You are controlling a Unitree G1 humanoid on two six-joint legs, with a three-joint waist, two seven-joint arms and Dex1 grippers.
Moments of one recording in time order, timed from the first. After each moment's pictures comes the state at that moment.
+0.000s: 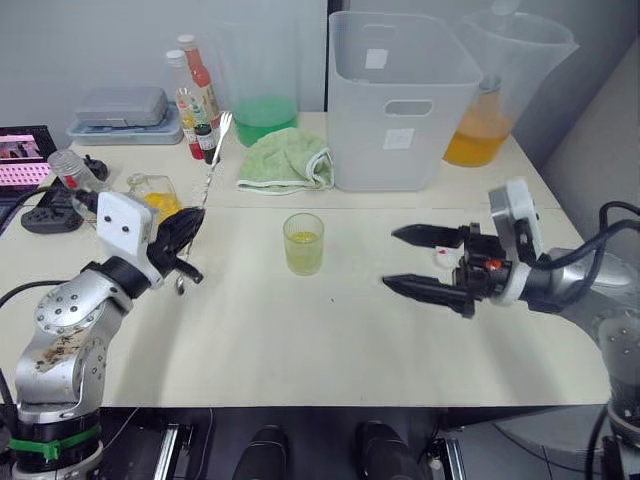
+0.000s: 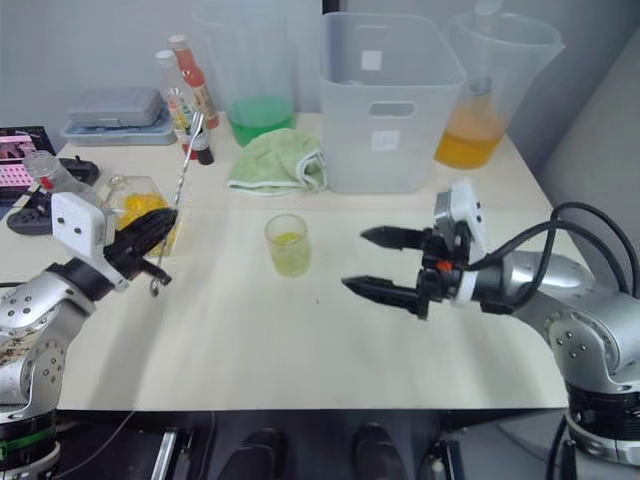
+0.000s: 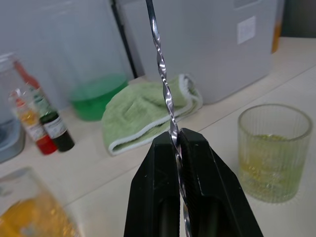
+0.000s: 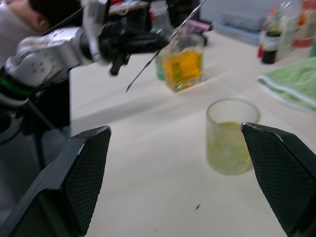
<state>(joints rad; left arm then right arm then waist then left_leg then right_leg) -0.24 0.62 0.29 -0.43 -0.43 0.46 -0.56 -0.46 -0.75 -0.19 -0.50 0.98 0.85 0.73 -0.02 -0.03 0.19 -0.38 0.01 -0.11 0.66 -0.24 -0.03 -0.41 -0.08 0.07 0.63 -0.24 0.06</state>
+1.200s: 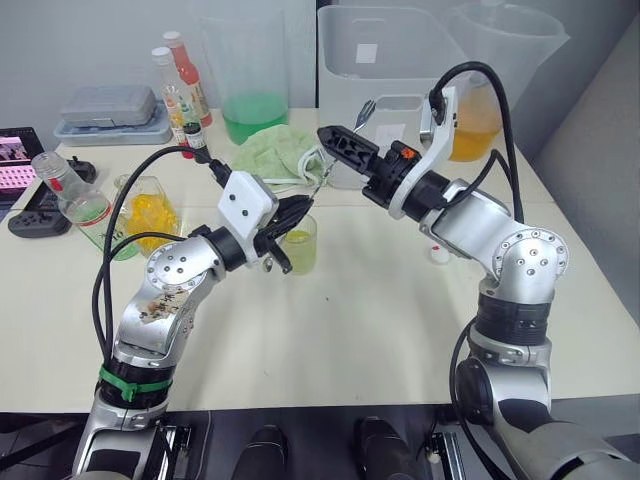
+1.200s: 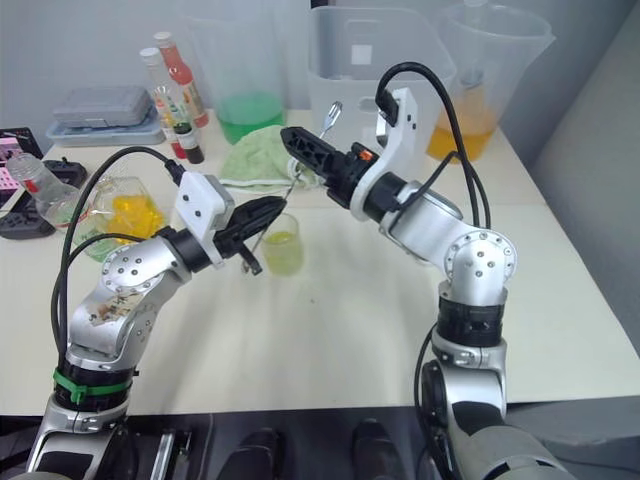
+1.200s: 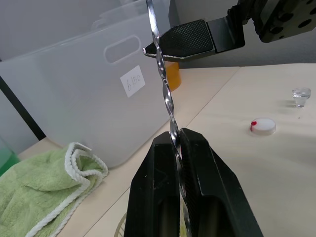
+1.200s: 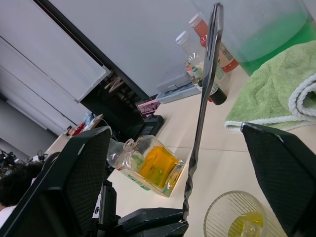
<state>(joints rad) -0.50 0.48 -0.04 -0.35 -0.31 0.42 -0.58 -0.86 -0.20 -0.20 -0.15 1.35 0.97 -0.23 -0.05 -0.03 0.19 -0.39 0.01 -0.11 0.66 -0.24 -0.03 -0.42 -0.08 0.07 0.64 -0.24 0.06</state>
